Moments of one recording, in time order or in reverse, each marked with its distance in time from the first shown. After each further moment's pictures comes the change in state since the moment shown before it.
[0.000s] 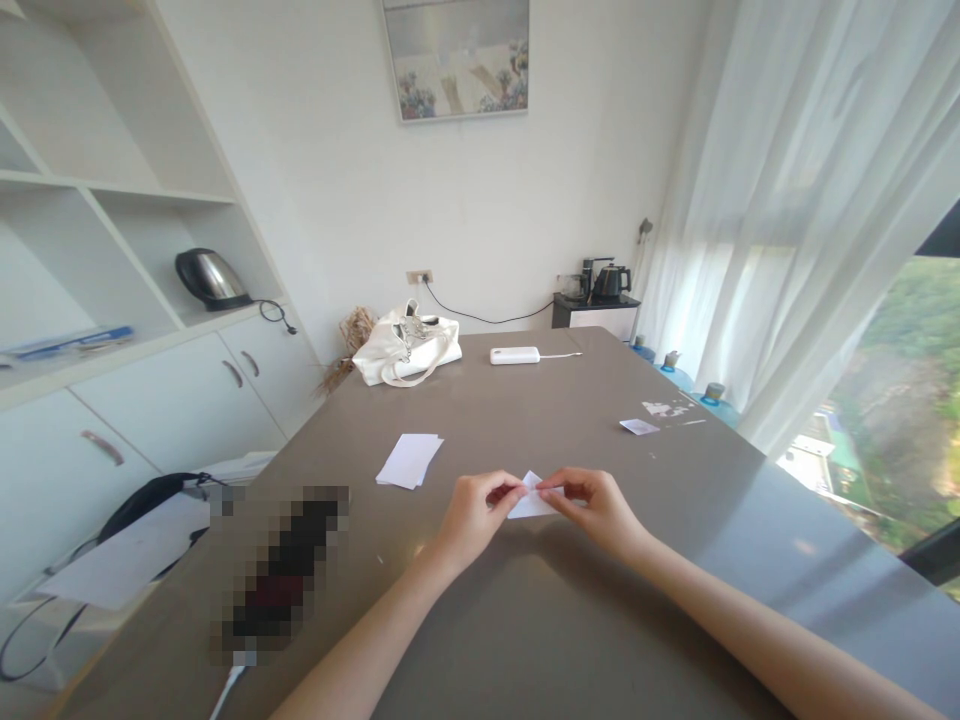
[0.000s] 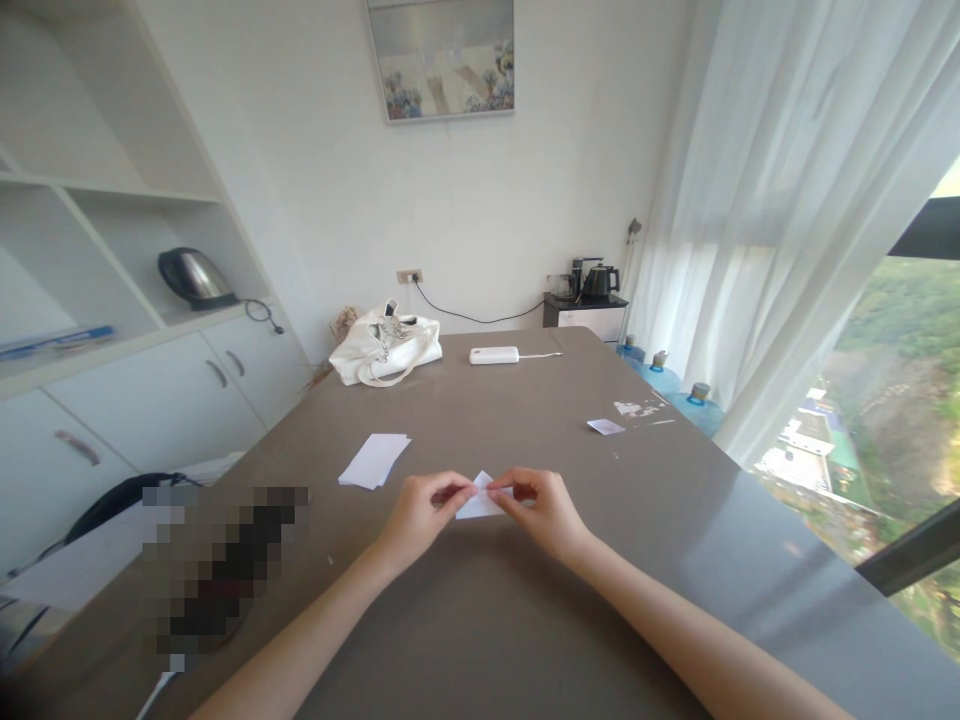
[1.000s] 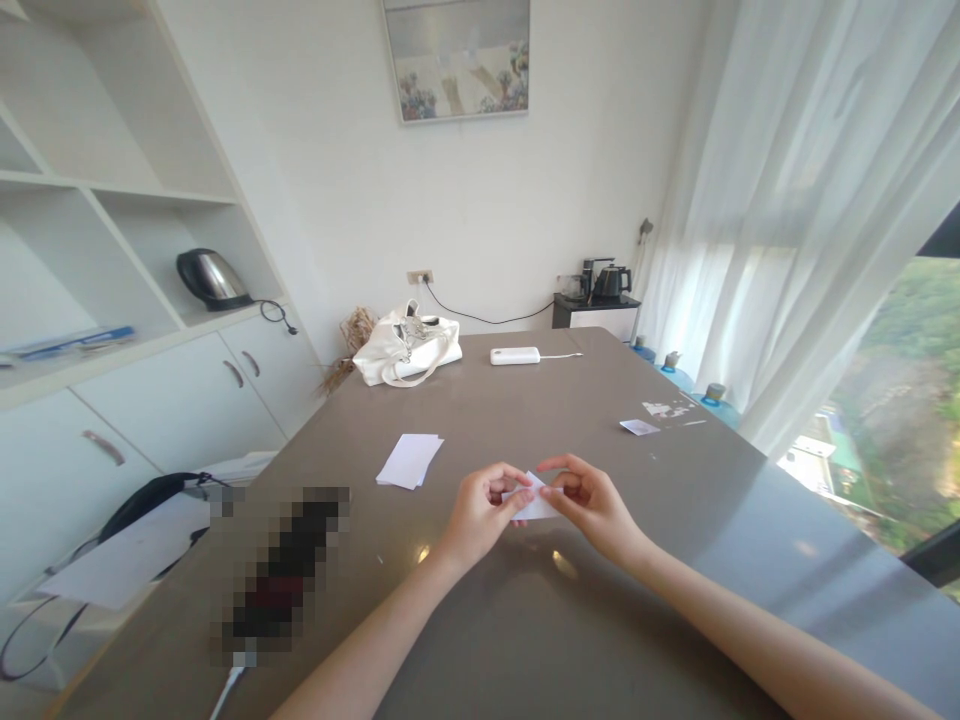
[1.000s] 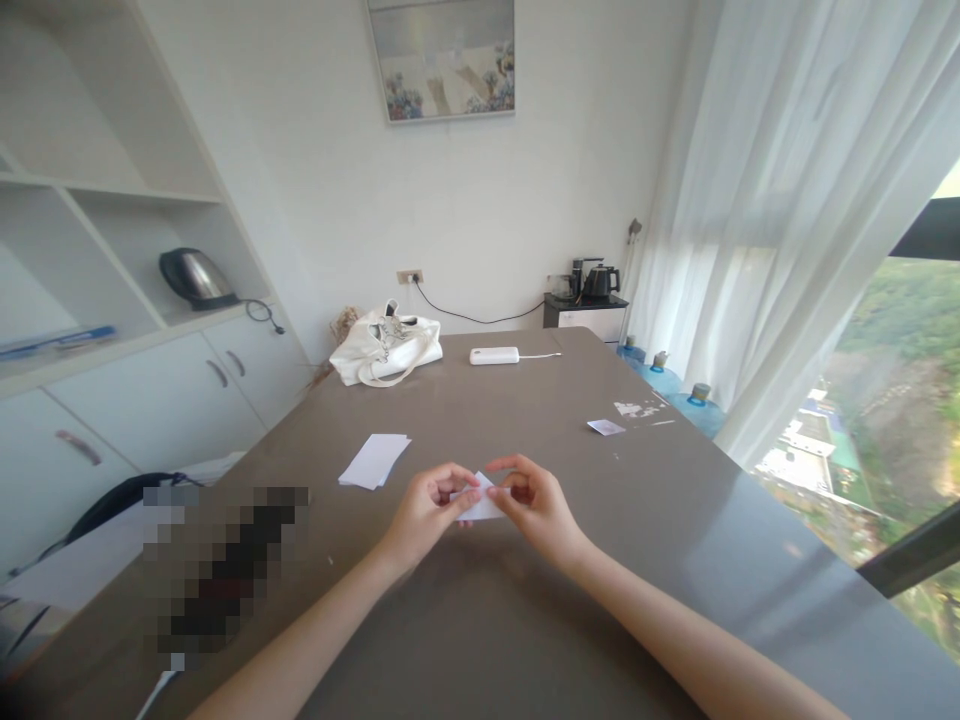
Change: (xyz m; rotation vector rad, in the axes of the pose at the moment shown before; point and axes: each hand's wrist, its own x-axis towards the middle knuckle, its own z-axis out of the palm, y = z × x) left_hand 0.002 0.008 0.010 -0.514 -0.027 -0.253; right_hand -0.003 -0.012 0.007 0.302 0.017 0.037
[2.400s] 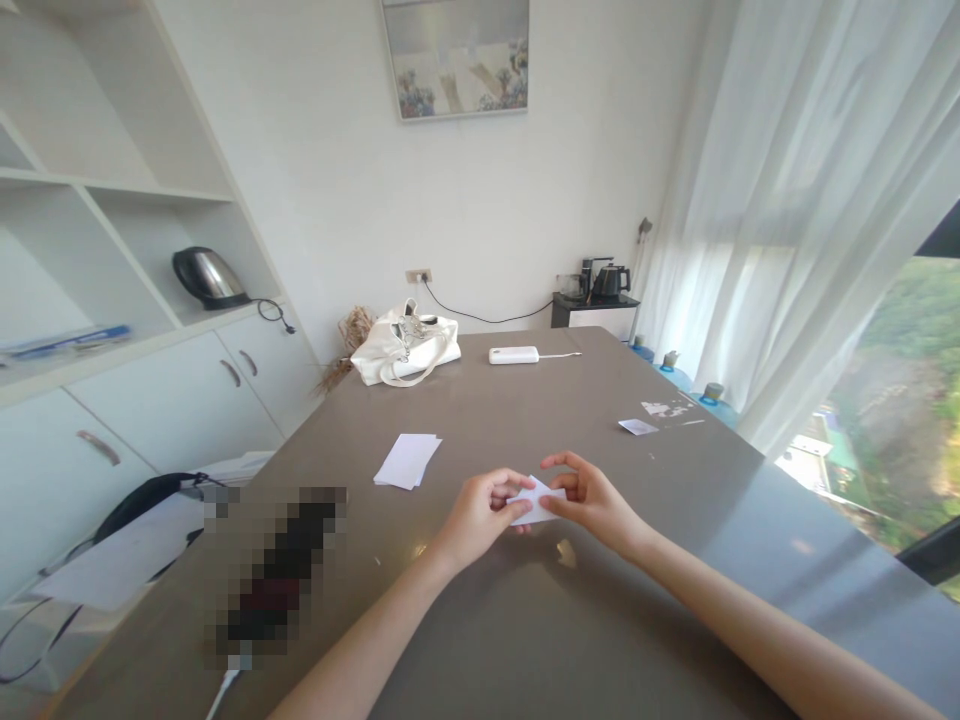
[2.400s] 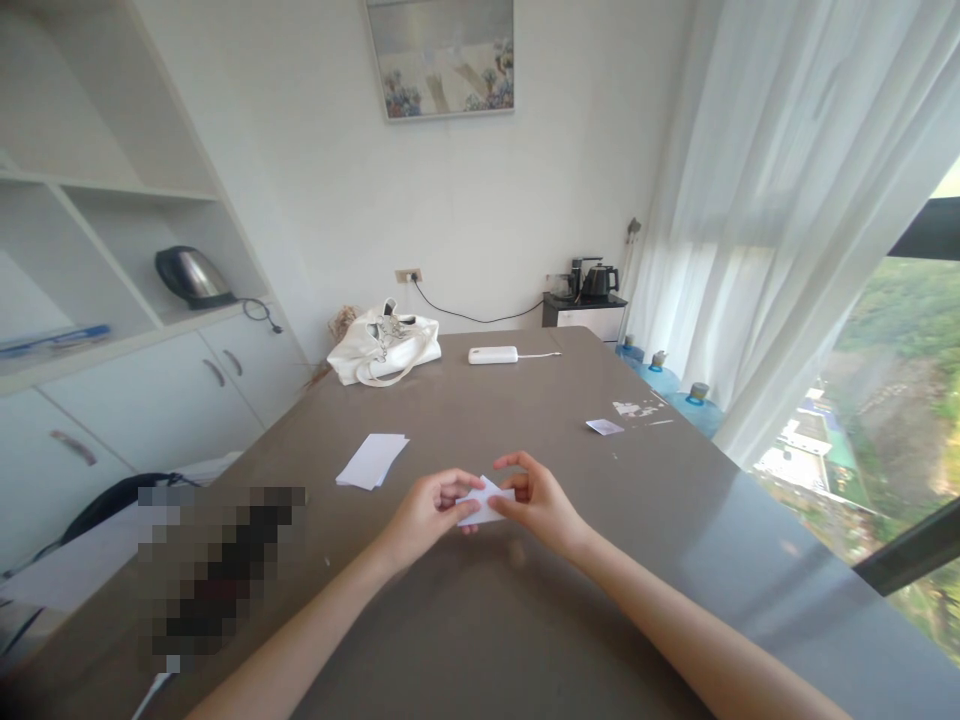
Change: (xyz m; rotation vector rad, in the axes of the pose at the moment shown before) left_hand 0.001 -0.007 -0.003 0.061 -0.101 -0.034; right_hand 0.004 0.002 -0.007 0.092 -0.076 0.149
